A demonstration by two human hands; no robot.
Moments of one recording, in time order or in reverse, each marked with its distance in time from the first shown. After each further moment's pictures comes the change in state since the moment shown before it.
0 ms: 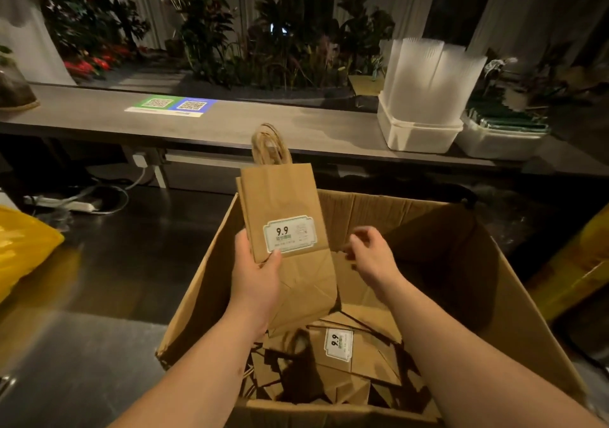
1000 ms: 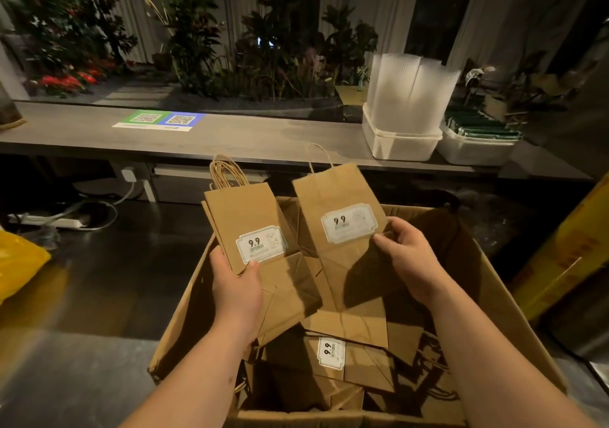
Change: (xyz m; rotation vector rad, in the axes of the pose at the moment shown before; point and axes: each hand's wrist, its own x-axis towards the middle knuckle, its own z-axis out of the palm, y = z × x) left_hand 0.005 -0.003 -0.005 0.020 0.141 -0.007; right_hand -0.032 -0.029 -0.074 0.161 -0.055 -0.157
